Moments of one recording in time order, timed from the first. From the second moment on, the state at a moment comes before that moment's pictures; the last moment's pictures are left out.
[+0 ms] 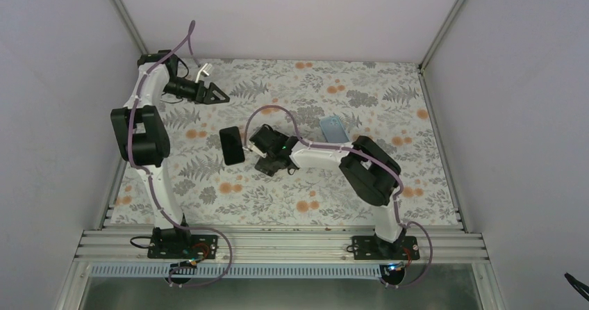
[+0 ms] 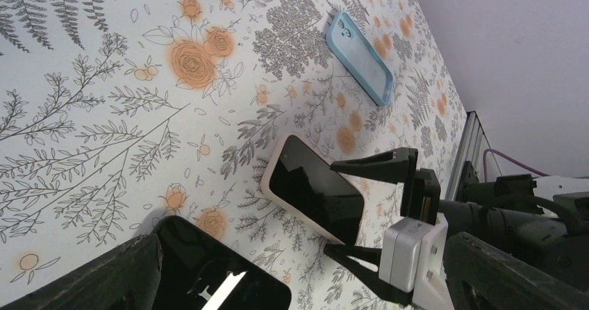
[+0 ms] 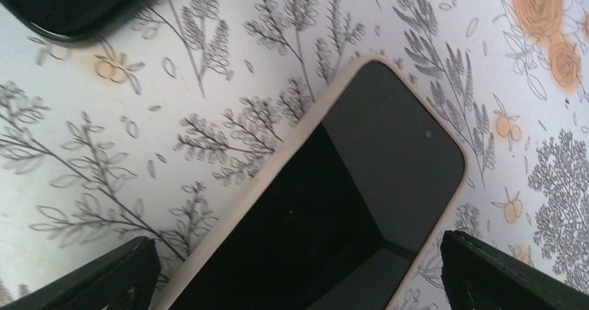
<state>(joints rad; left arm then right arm) 0.12 2.12 1.91 -1.35 1.00 0.60 0.98 2.01 1.31 -0.33 0.31 -0.27</state>
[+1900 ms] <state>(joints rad) 0.04 2.13 1.70 -1.35 1.04 0.67 0.73 1.94 1.25 -0.46 0.05 -0.30</state>
